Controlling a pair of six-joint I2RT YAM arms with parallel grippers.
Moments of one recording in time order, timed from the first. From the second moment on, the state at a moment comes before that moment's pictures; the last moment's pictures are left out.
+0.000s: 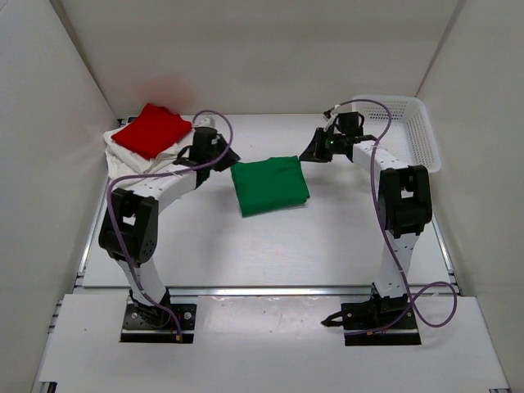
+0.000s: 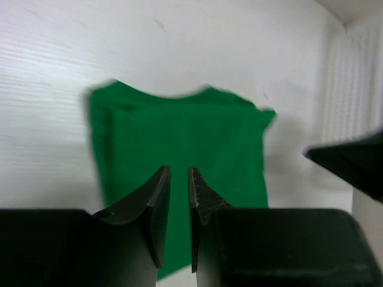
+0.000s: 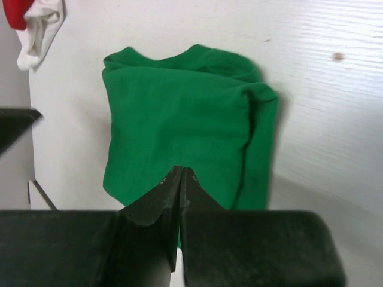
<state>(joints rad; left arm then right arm) -0.34 1.77 1.22 -0.01 0.03 -0.73 0.15 2.05 1.55 -0.26 -0.62 0.42</state>
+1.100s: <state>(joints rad) -0.35 1.67 0.92 0.17 0.14 -0.77 0.31 1.75 1.09 -0.01 -0.66 0.50</state>
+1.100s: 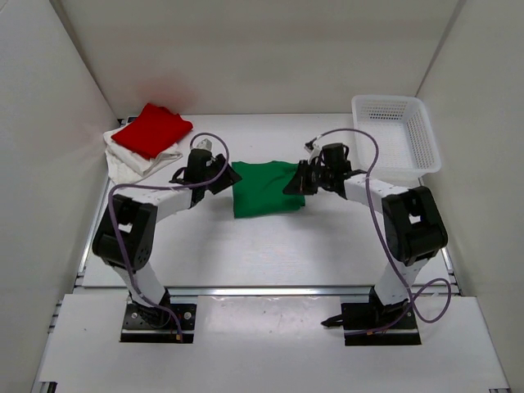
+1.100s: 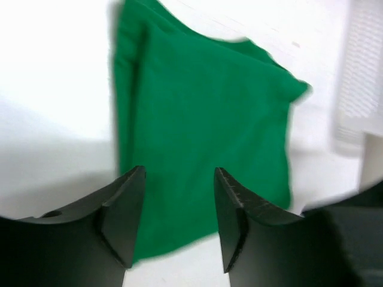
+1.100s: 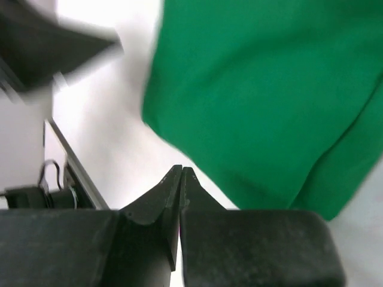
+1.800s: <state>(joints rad) -0.35 2.00 1.18 0.04 0.17 -0.65 0.30 1.49 0.79 0.14 -0.69 0.58</state>
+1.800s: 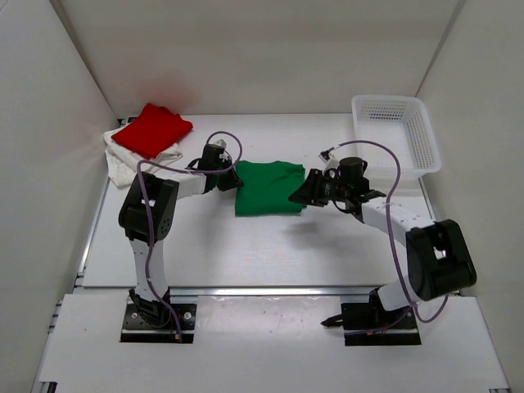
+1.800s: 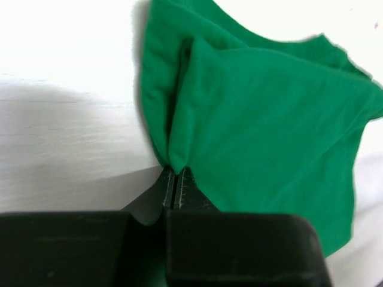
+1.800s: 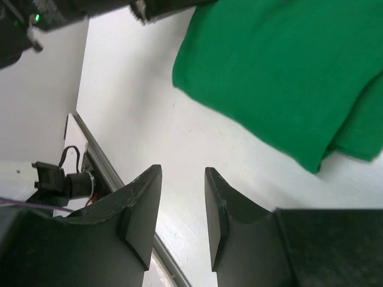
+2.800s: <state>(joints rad) 0.26 1.60 1.05 -0.01 0.04 -0.76 0.33 1.22 0.39 0.12 -0.72 0.58</state>
